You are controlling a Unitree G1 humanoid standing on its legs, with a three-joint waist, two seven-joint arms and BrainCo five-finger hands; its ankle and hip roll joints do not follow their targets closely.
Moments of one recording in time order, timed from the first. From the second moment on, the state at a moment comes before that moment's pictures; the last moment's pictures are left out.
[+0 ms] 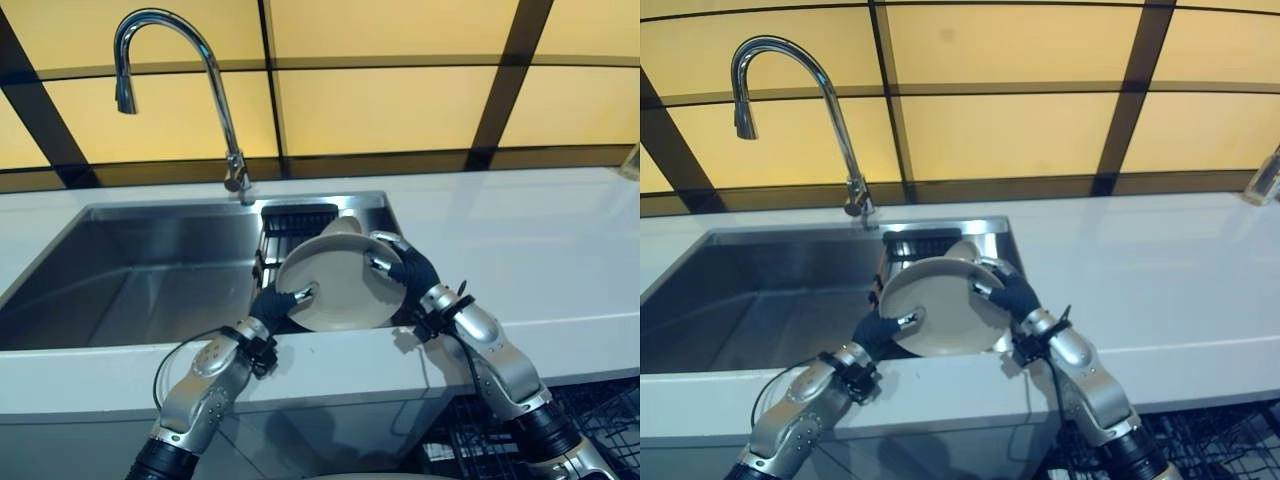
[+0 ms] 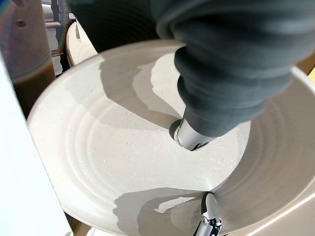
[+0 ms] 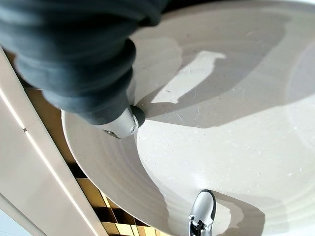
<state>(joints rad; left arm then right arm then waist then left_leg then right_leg) -0.02 0.37 -0.24 -0.13 -0.65 0.15 -0.23 -0.18 -0.42 0.30 -0.17 0.48 0.07 0.19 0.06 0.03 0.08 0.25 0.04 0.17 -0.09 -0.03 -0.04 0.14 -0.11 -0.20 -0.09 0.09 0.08</state>
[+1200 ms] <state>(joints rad) -0.07 0.34 -0.21 -0.09 -0.69 0.17 -0.09 -0.25 -0.62 0.13 -0.23 0.29 0.12 0.09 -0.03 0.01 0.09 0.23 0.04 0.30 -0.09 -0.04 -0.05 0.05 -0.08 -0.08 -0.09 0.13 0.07</state>
